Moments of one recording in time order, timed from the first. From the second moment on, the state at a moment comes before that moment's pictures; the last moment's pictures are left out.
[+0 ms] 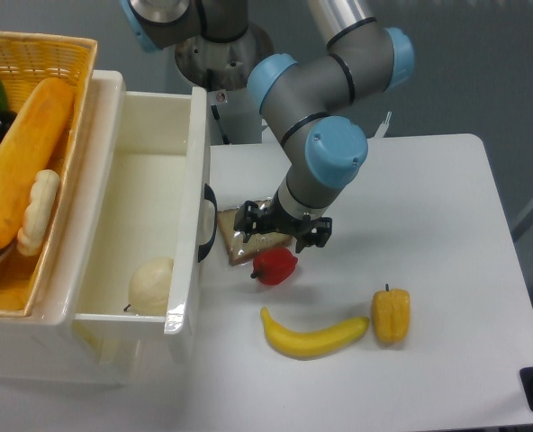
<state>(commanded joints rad) 2.49 -1.89 -1.68 -1.29 1.35 0.60</state>
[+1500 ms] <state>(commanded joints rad) 2.47 -1.88 -1.67 -1.29 1.25 0.60</state>
